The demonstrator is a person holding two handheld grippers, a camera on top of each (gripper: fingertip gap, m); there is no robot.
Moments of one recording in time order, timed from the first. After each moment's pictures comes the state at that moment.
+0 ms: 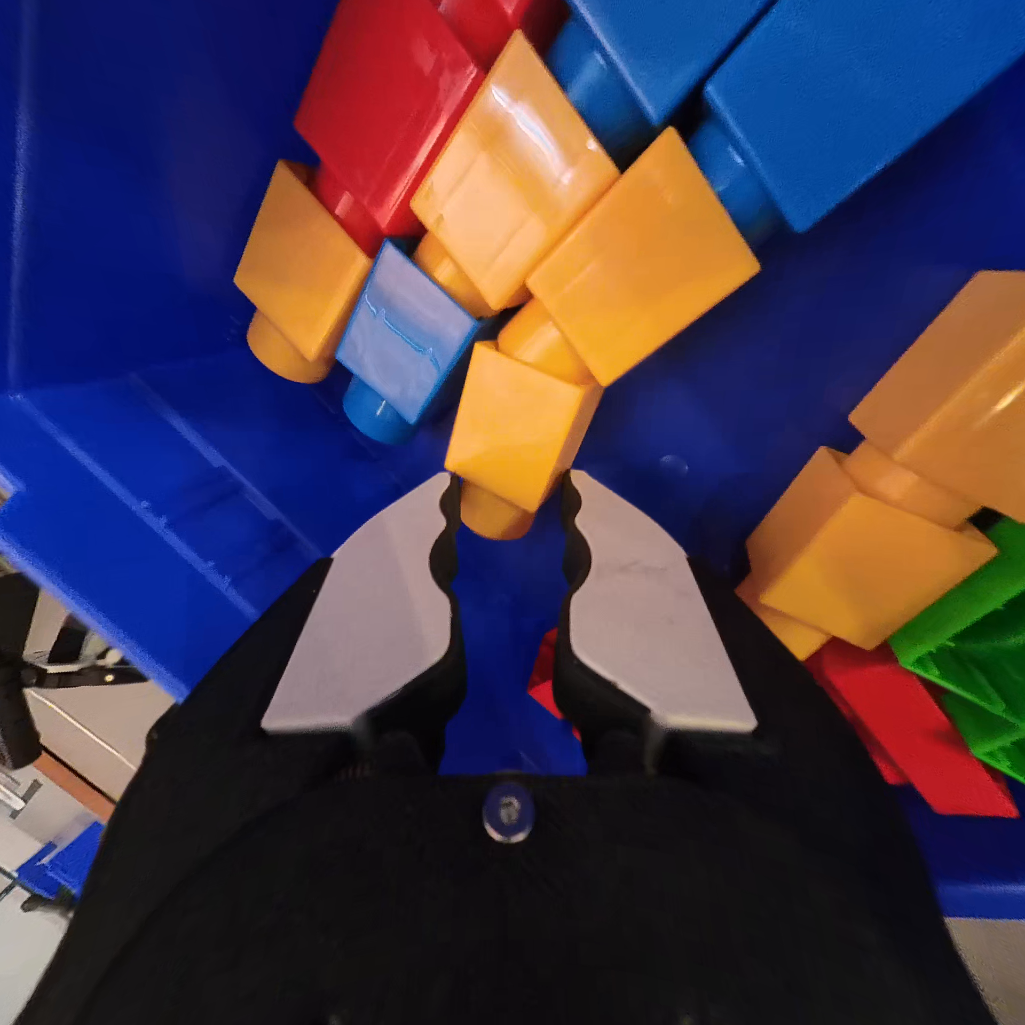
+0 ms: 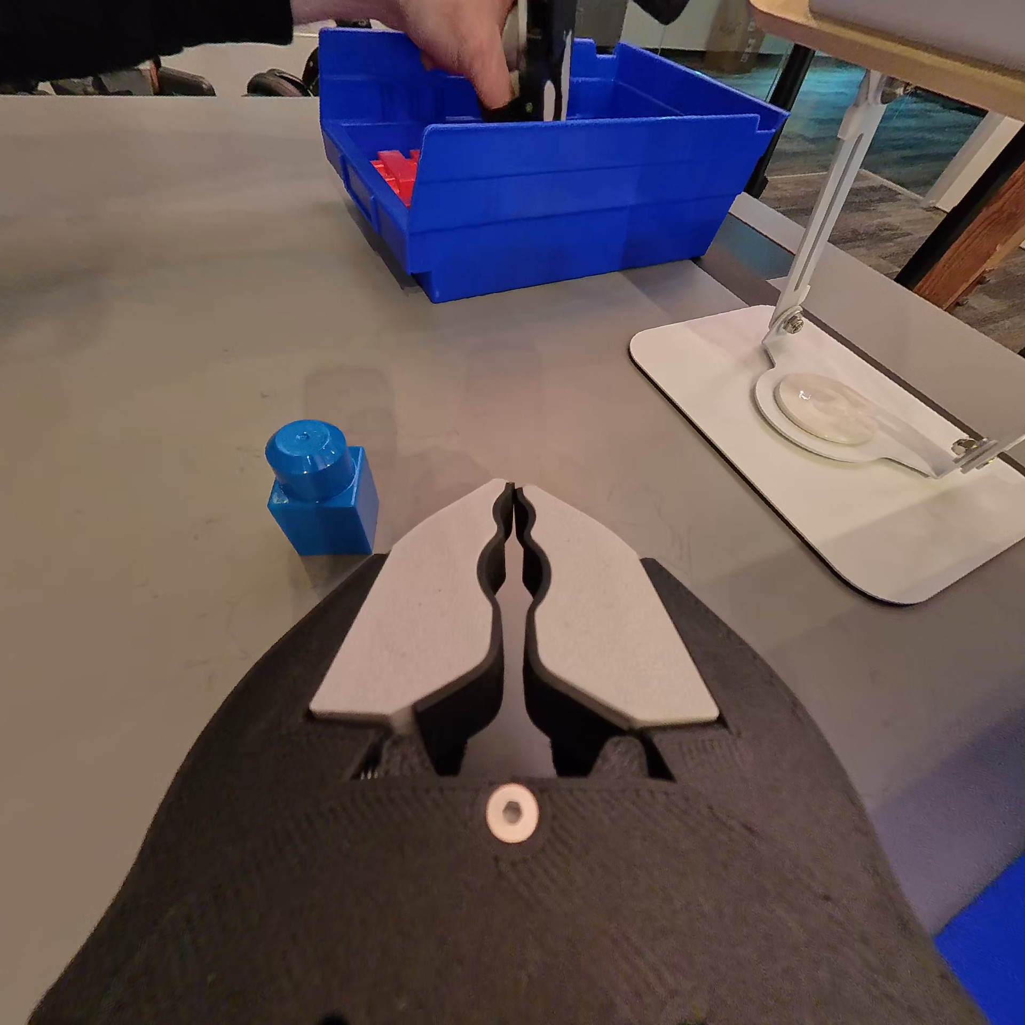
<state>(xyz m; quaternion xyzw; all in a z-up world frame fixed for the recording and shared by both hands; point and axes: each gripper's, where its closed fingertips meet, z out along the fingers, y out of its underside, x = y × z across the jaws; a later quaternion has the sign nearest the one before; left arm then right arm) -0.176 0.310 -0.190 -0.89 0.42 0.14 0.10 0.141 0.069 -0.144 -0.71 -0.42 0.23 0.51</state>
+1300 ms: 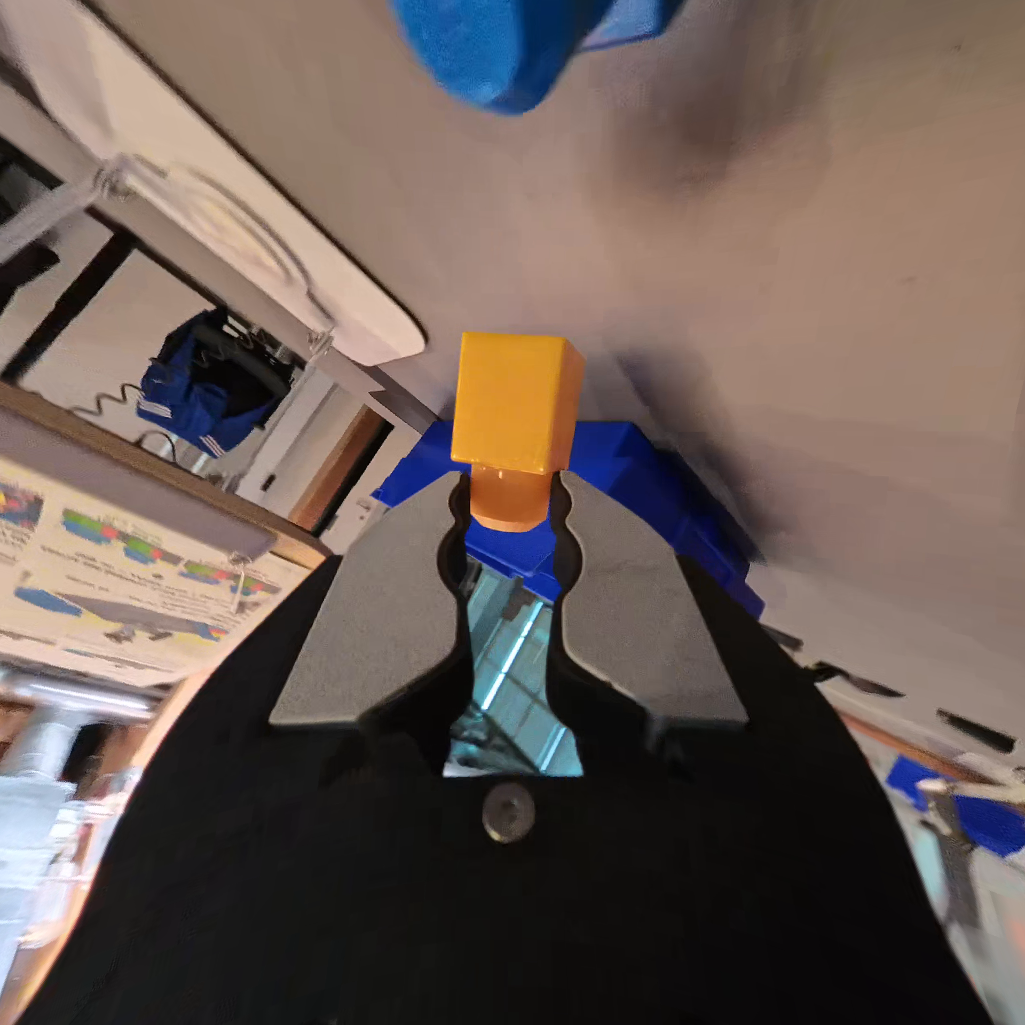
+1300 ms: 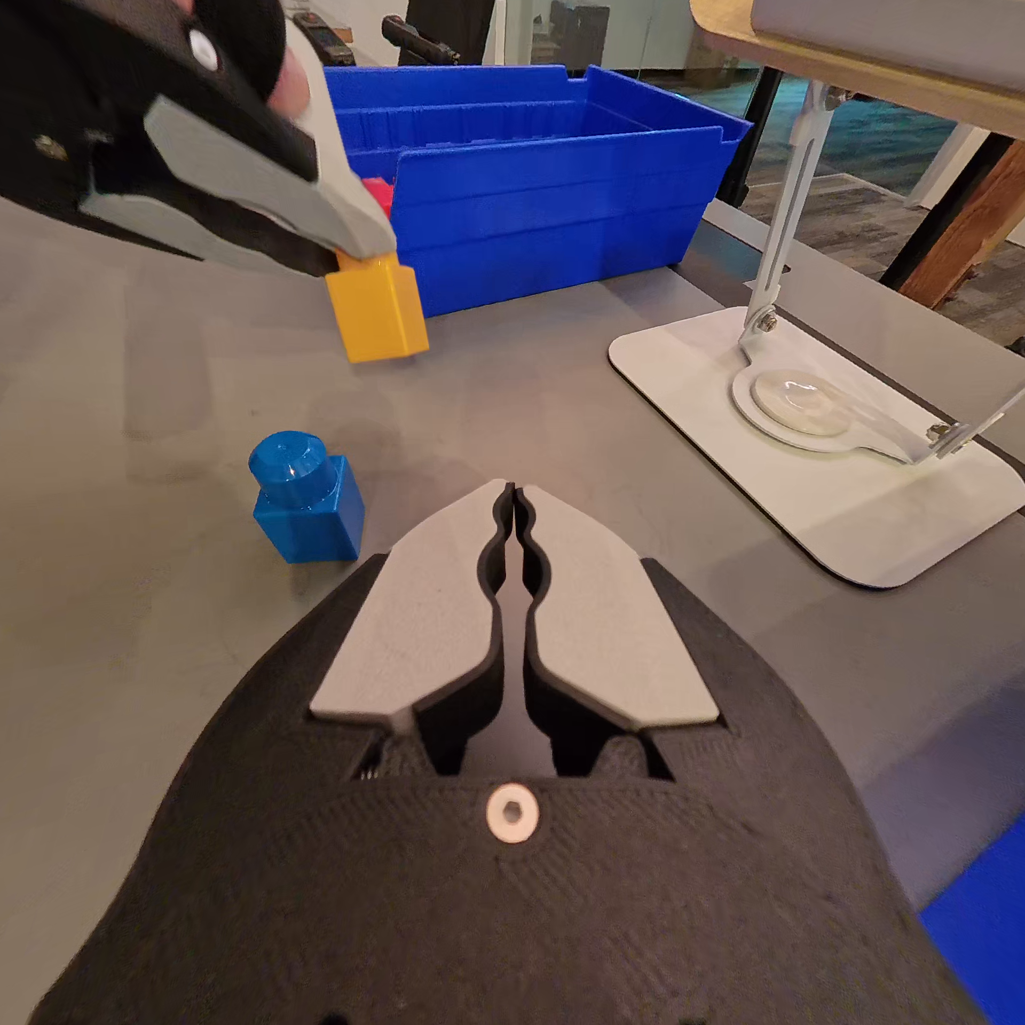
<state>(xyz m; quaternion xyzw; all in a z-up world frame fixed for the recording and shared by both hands) 0.012 0.085 -0.126 -0.36 0.82 0.43 0.11 0.150 0.075 -0.139 -0.72 -0.40 0.24 0.52</state>
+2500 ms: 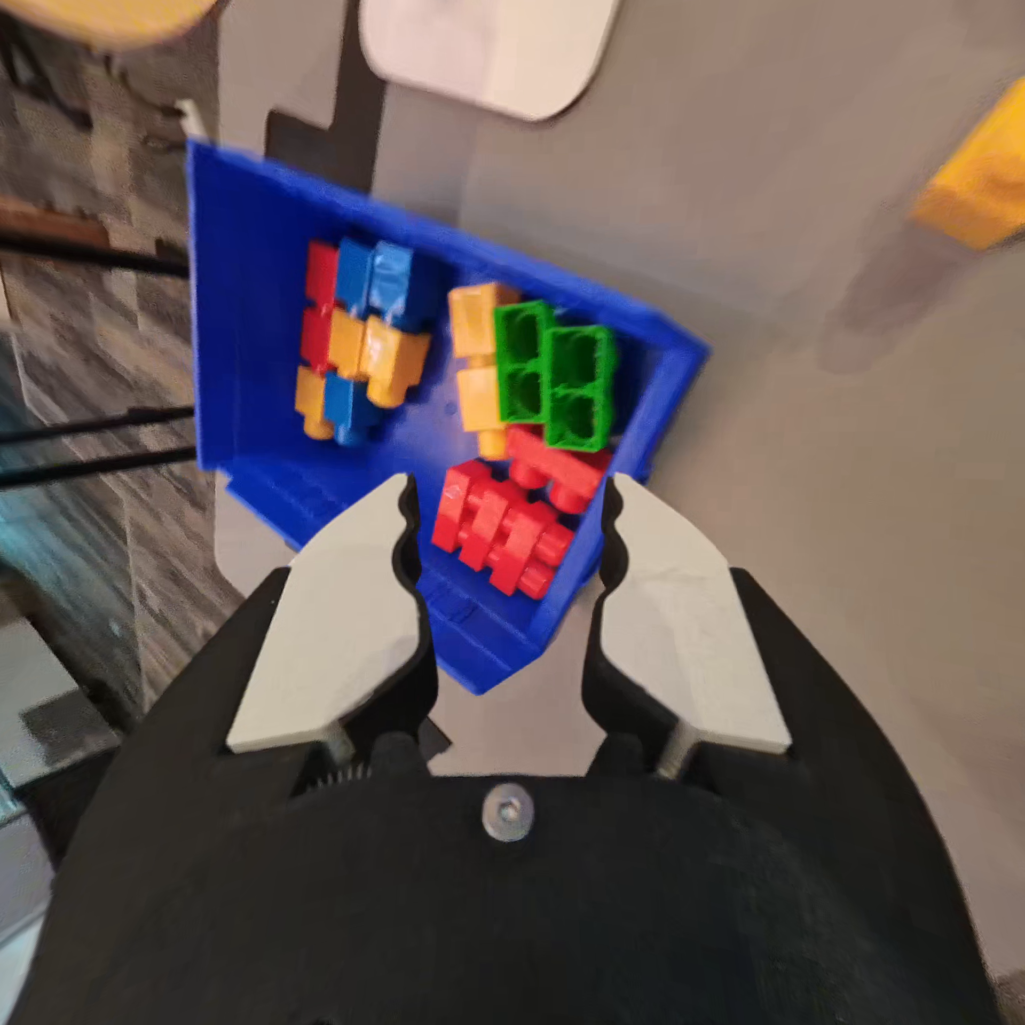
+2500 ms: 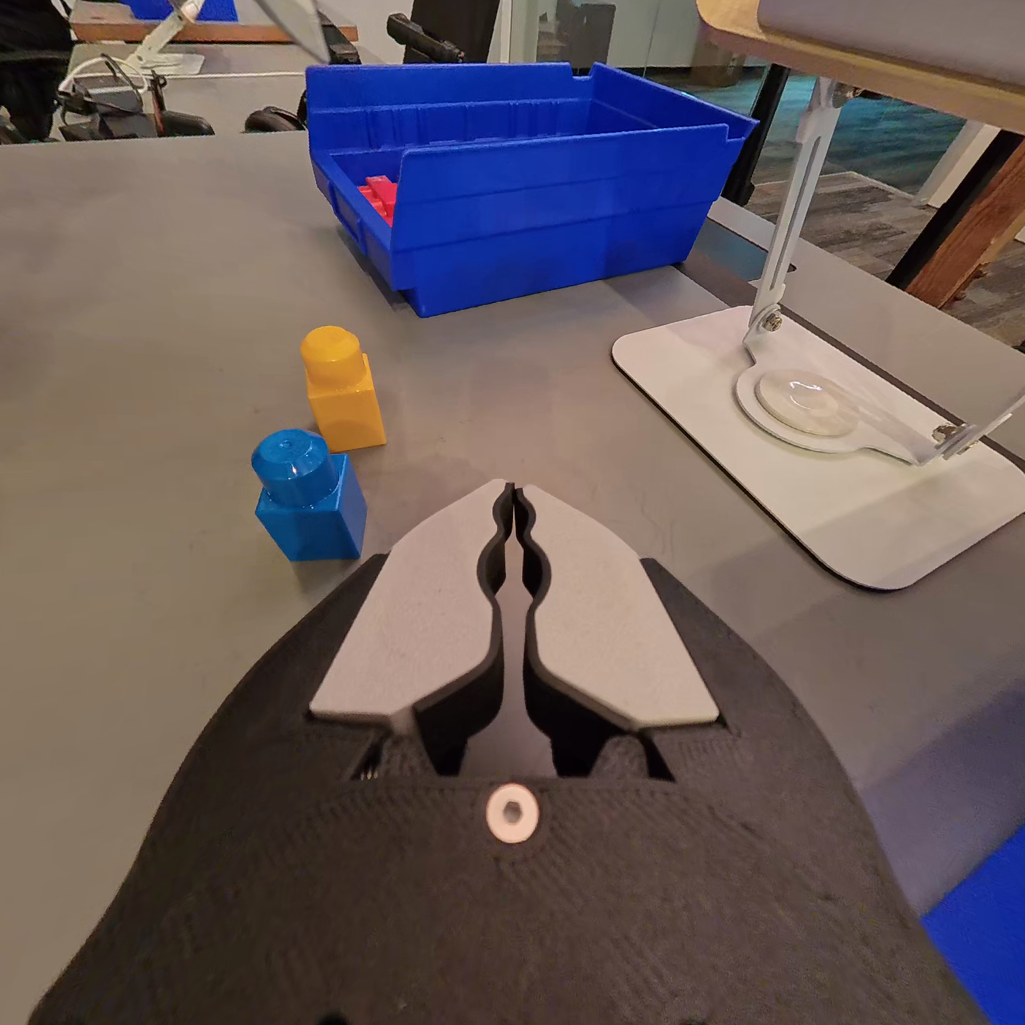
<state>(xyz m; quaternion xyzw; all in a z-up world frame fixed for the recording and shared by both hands) -0.107 0.148 -0.065 -0.75 0.60 0.13 0.25 0.149 0.074 -0.139 -0.71 -0.40 0.25 0.52</state>
